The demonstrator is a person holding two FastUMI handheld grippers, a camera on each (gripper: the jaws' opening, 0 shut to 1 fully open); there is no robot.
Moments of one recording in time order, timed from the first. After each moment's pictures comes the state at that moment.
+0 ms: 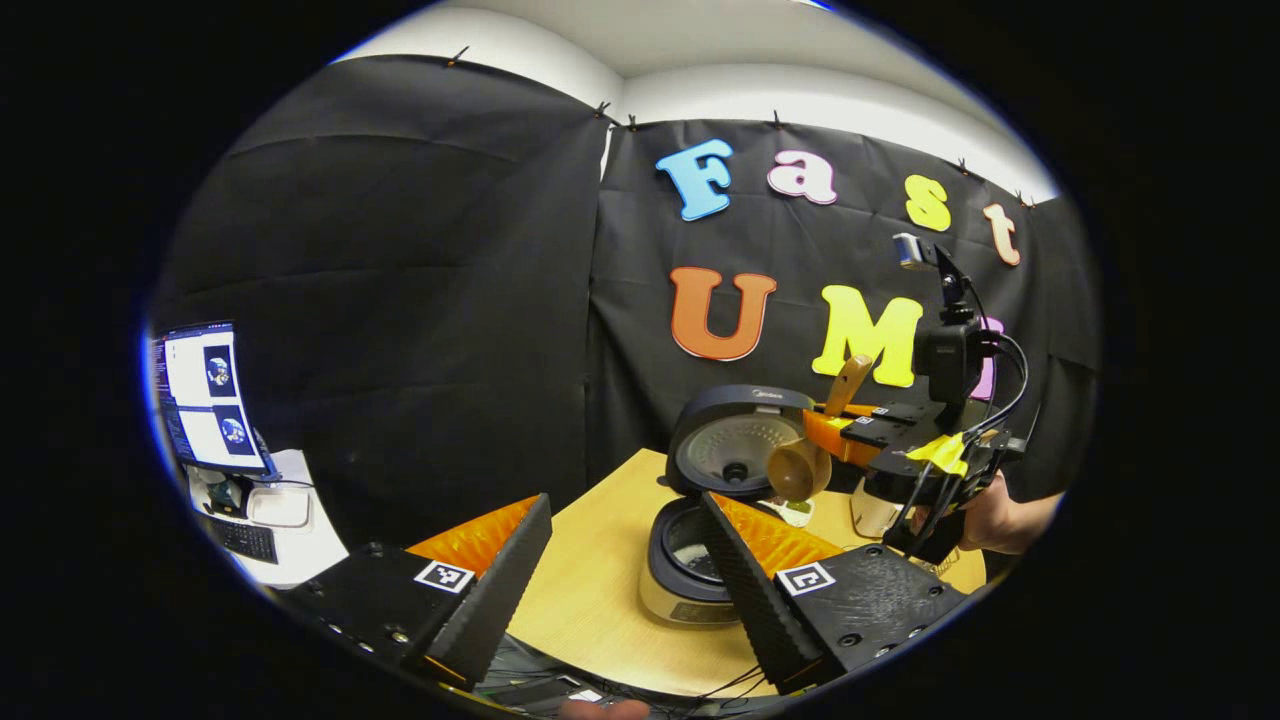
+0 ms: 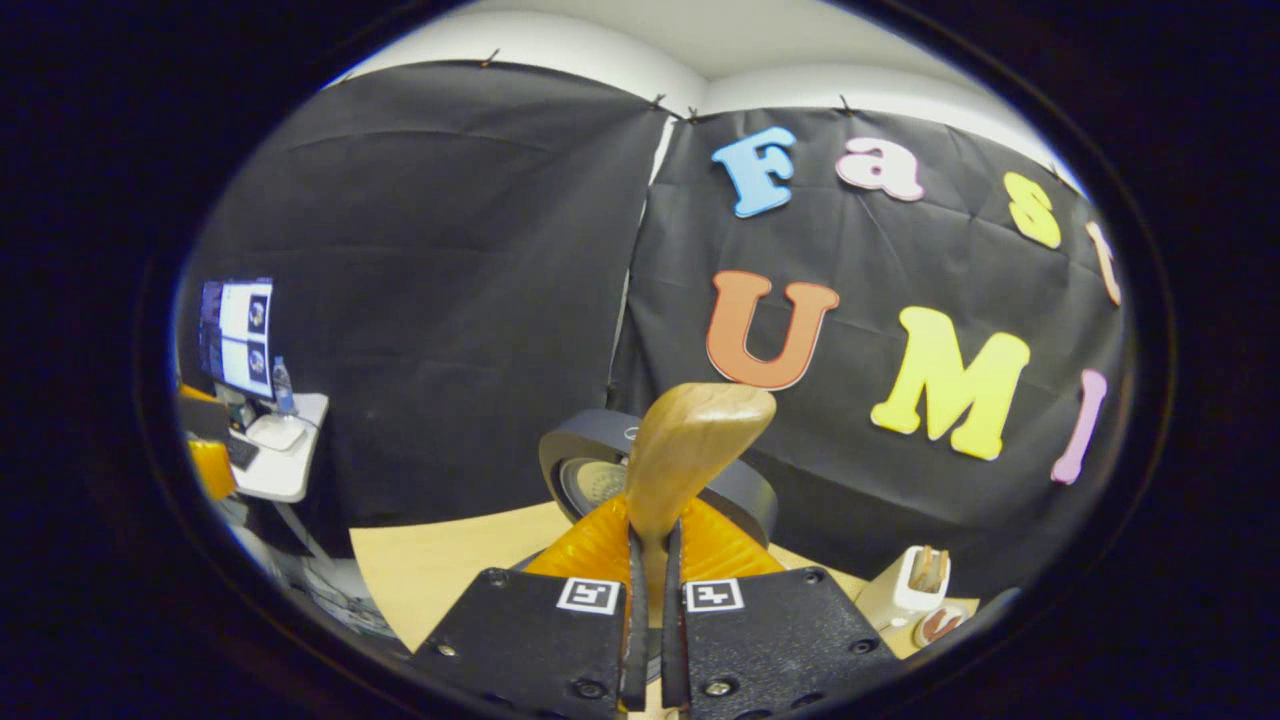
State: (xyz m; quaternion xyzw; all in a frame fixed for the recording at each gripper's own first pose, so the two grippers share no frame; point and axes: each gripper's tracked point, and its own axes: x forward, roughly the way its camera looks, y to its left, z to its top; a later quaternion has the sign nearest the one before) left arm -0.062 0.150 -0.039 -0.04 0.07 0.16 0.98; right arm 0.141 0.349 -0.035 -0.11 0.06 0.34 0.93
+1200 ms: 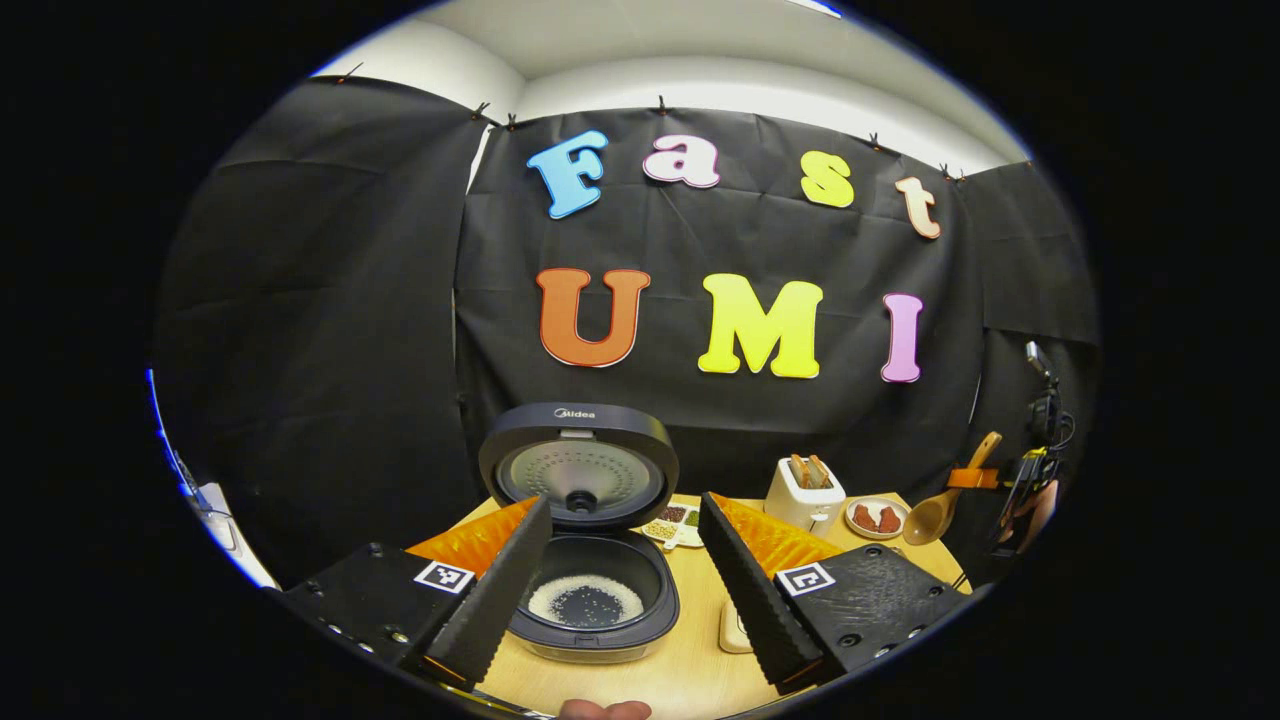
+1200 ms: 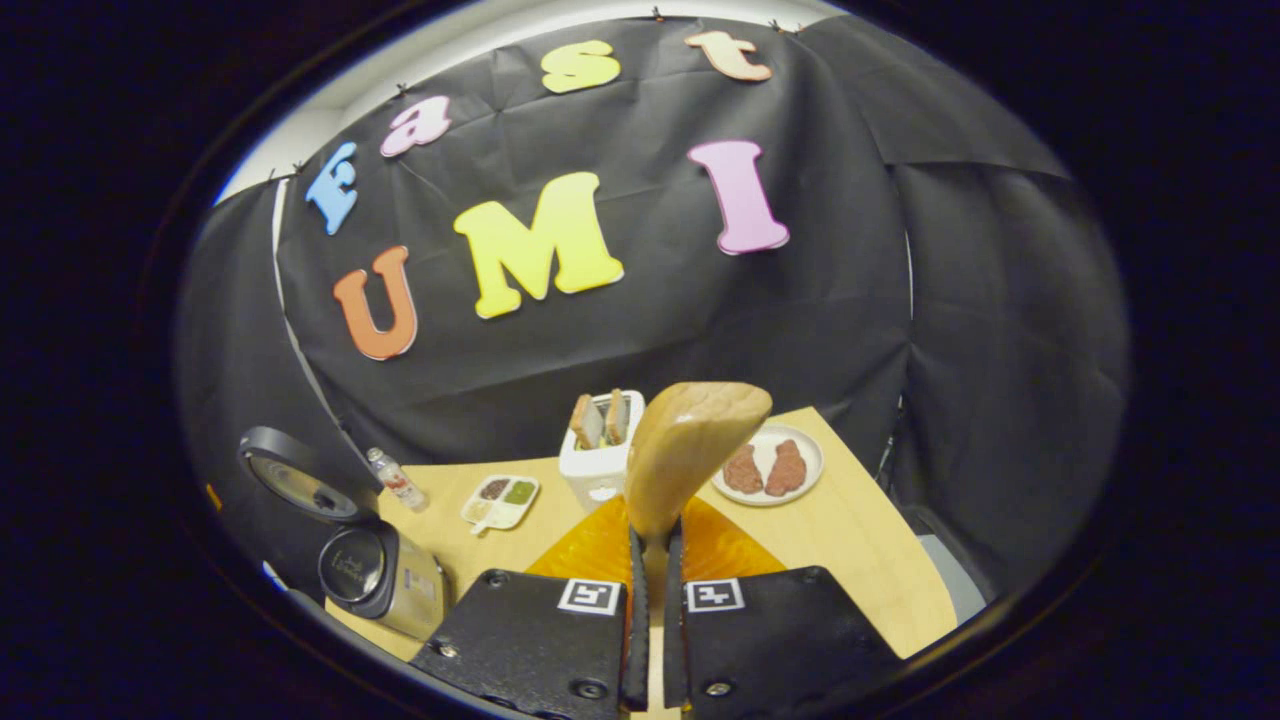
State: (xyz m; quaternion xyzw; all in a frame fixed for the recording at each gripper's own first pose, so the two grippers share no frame) left arm 0.051 0.017 -0.040 -0.01 0.07 0.04 1.00; right arm 0.212 -0.130 -0.124 0.12 0.20 -0.02 0.97
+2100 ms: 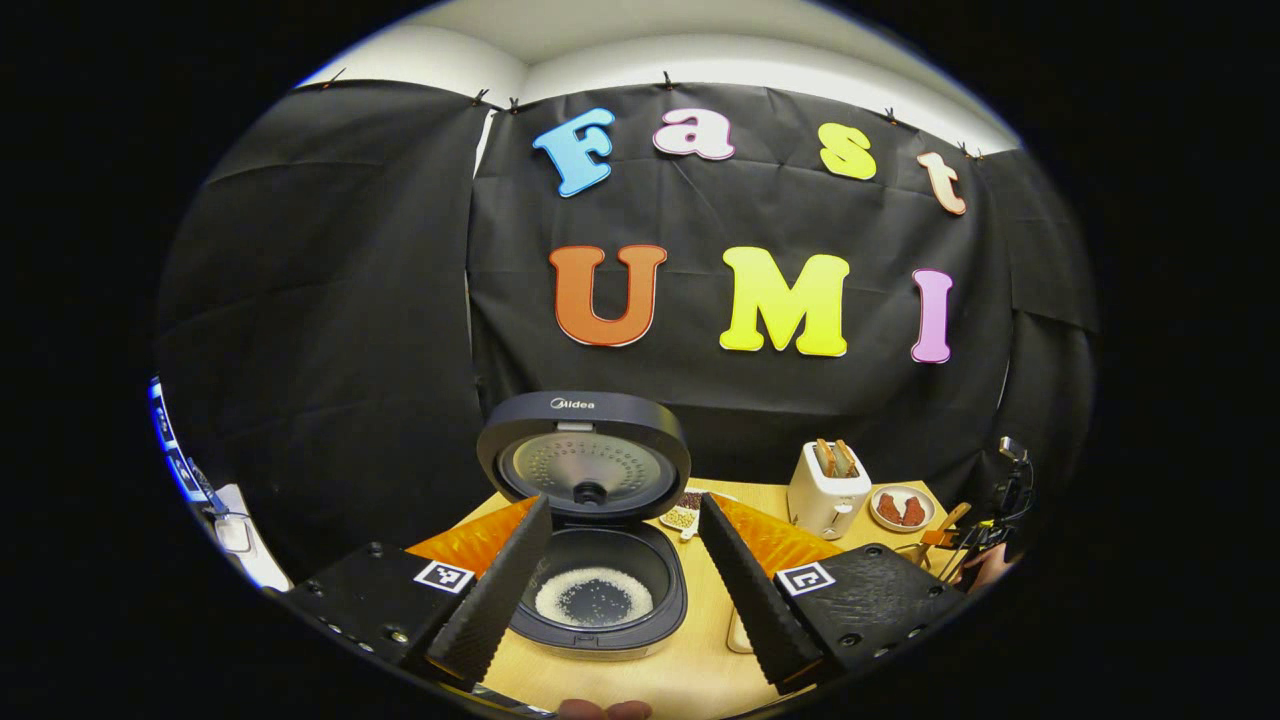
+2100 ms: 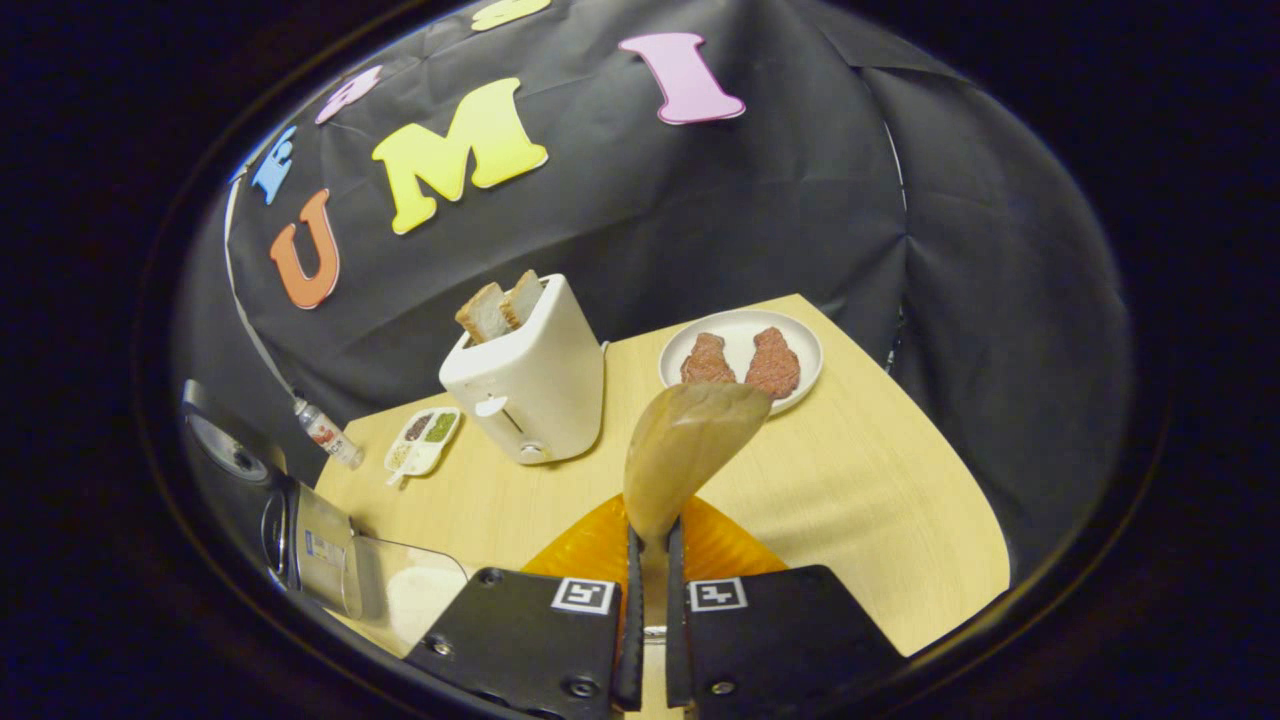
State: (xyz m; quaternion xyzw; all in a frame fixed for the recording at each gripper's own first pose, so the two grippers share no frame) left arm 0.077 0.021 -0.045 0.01 0.10 0.08 0.99; right arm 0.270 -0.162 -0.293 0.16 0.29 -0.02 0.94
